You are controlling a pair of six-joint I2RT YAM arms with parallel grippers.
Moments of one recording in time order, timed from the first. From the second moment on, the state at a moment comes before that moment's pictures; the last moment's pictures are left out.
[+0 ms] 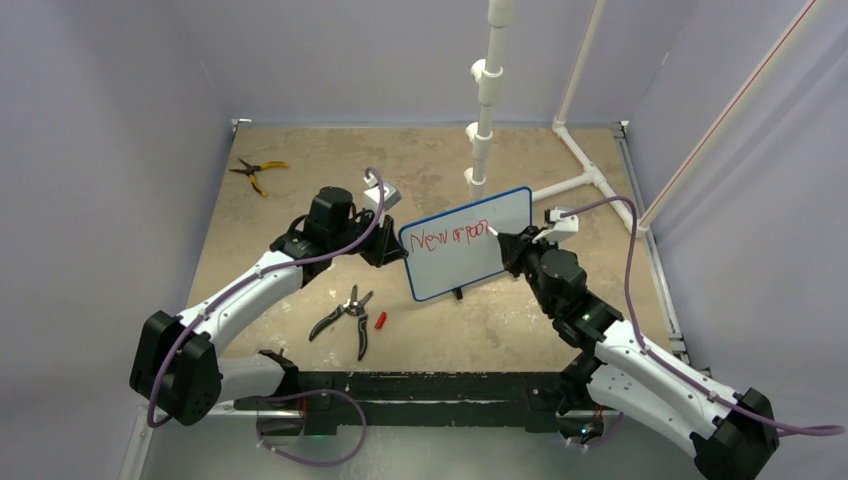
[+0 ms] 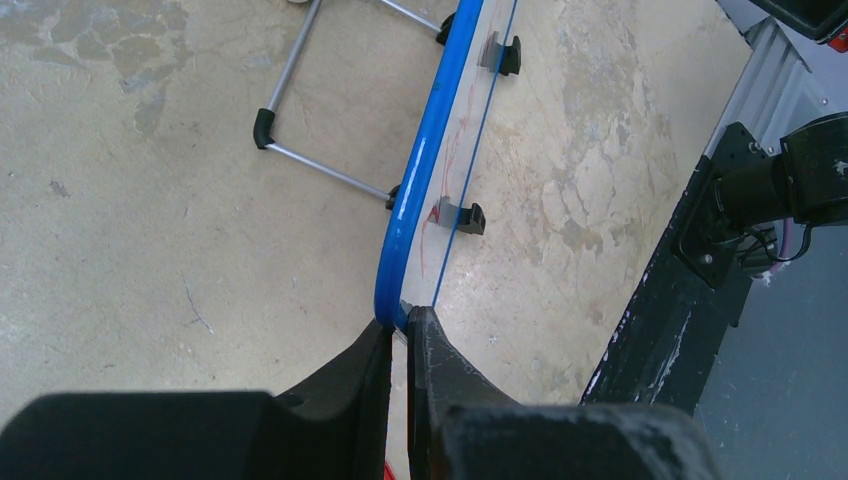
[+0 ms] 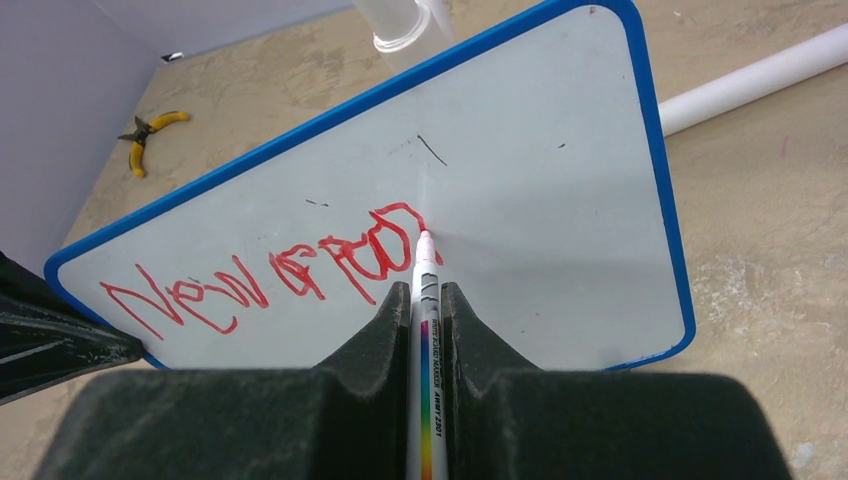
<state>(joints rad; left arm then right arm) -0.50 1.24 0.84 -0.17 0.53 -0.13 0.69 0.75 0.46 0.11 0.45 0.50</state>
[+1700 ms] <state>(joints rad) -0.50 1.24 0.84 -0.17 0.53 -0.13 0.69 0.72 0.46 0.11 0.53 0.49</state>
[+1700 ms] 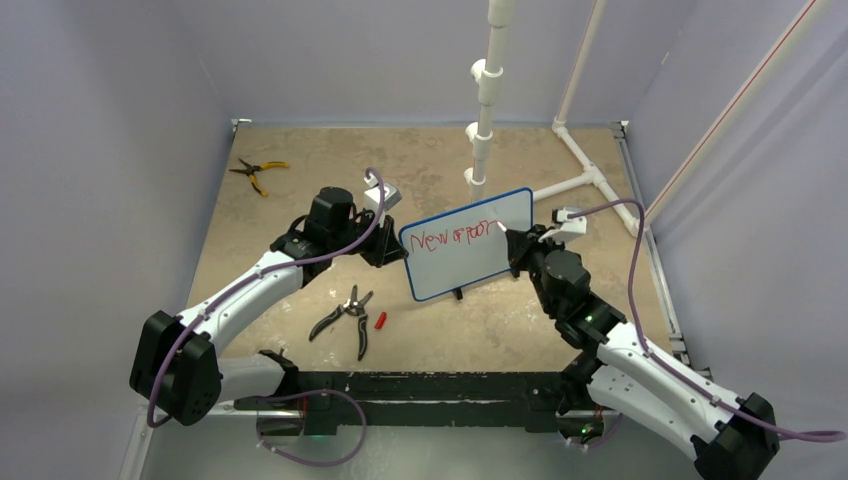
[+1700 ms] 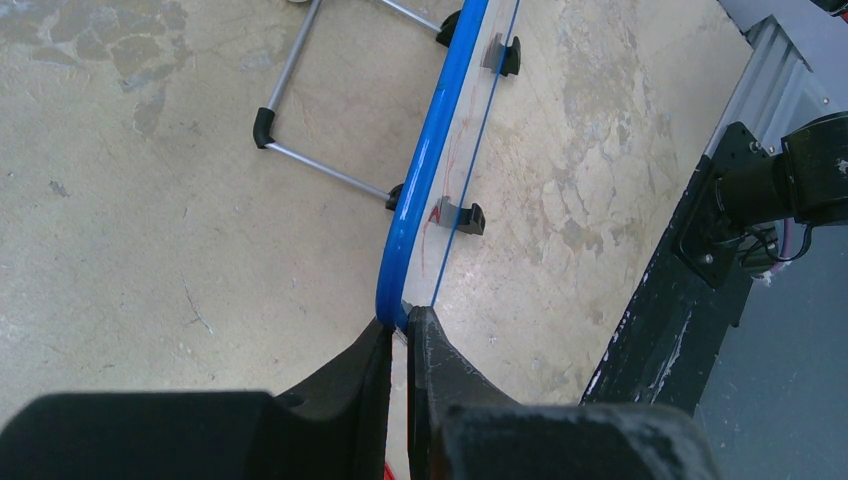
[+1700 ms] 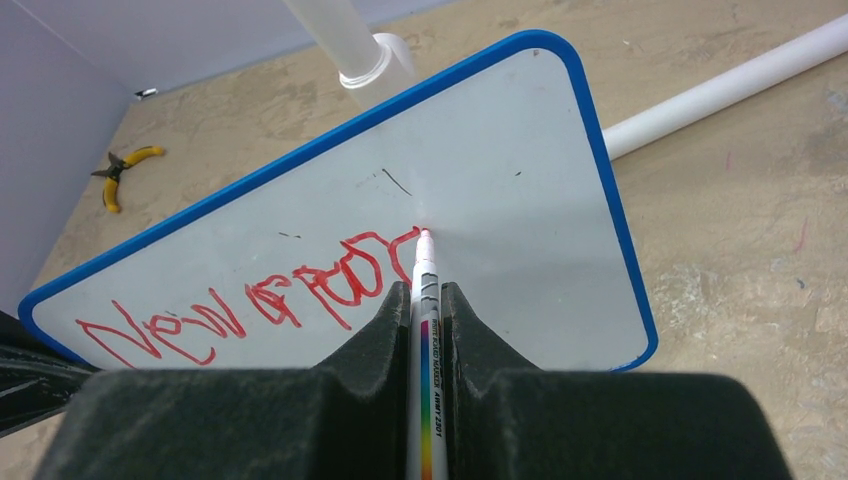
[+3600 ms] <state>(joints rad) -0.50 1.24 0.84 -0.17 0.52 -0.13 0.69 0.73 0.47 0.18 0.55 0.43</state>
